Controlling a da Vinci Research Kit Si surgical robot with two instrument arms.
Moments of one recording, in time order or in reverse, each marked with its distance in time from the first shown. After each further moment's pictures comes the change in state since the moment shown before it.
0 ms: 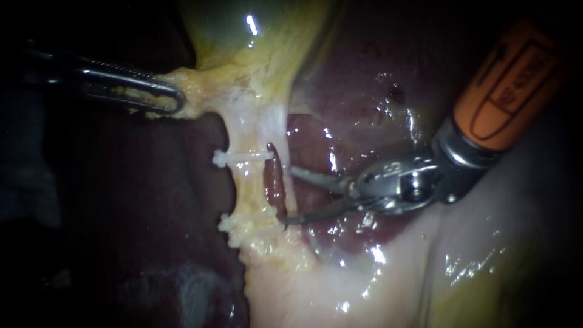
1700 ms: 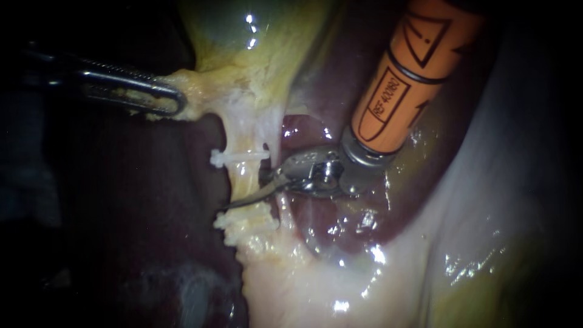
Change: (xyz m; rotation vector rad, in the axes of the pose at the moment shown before) right arm 0.001 0.006 0.011 0.166 0.076 0.095; left arm 0.000 0.000 0.000 -0.002 -0.001 0.000
